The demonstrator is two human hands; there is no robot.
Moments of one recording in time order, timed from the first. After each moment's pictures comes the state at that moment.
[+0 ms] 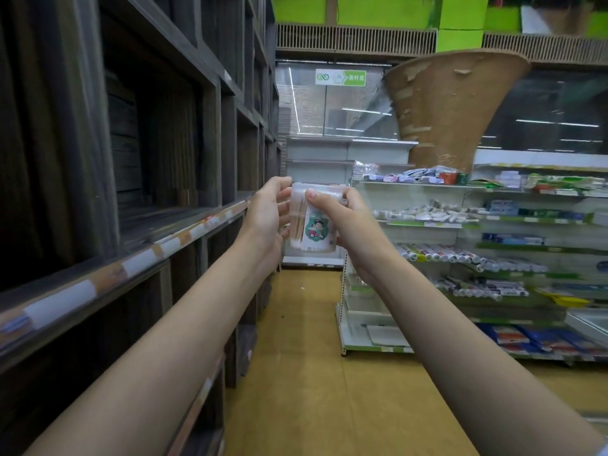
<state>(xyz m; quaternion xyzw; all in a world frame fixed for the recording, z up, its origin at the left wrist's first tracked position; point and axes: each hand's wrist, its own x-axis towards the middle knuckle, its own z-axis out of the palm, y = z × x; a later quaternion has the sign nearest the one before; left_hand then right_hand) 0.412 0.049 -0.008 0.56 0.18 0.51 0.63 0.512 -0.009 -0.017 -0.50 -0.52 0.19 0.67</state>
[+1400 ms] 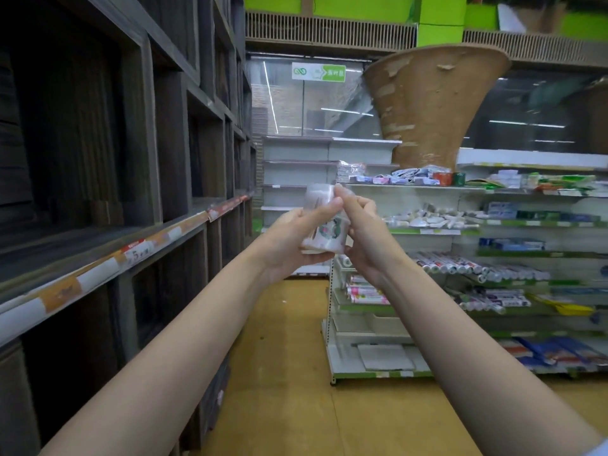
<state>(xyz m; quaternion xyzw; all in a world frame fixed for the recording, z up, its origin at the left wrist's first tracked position) 0.615 0.284 -0.021 0.71 0.06 0.27 0.64 0.721 0.210 -0.022 -0.47 -0.43 0.24 0.74</state>
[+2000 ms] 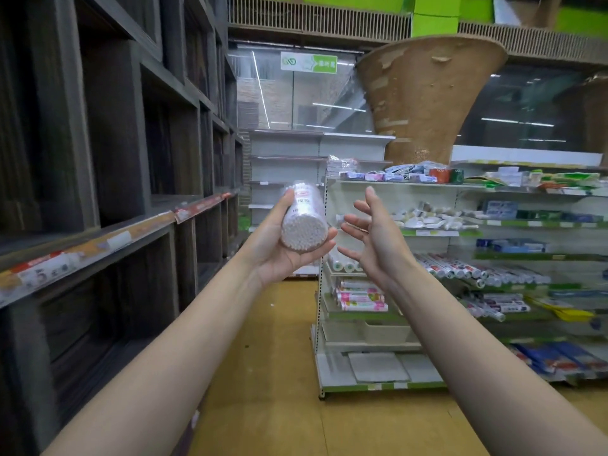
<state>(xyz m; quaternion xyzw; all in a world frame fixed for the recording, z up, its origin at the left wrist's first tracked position) 0.738 0.376 -0.035 0.47 0.03 0.27 0.84 0.860 0.289 -0.038 -0.49 -0.36 0.24 0.76</state>
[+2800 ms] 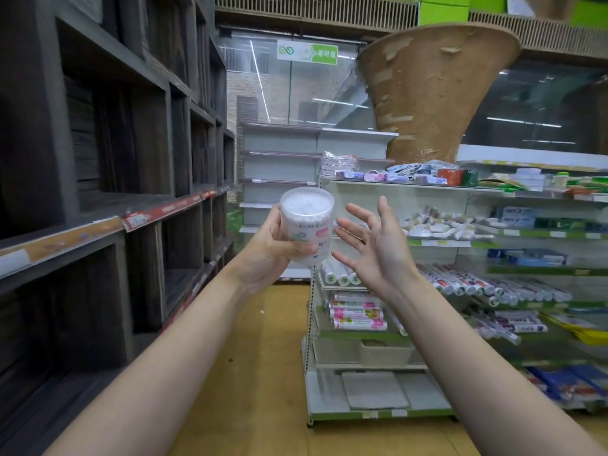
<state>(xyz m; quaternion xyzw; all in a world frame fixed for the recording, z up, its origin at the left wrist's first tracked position) 0.914 0.521 -0.055 0.69 -0.06 0.32 0.65 1.036 0.399 -0.041 -0.43 -0.38 0.30 0.76</state>
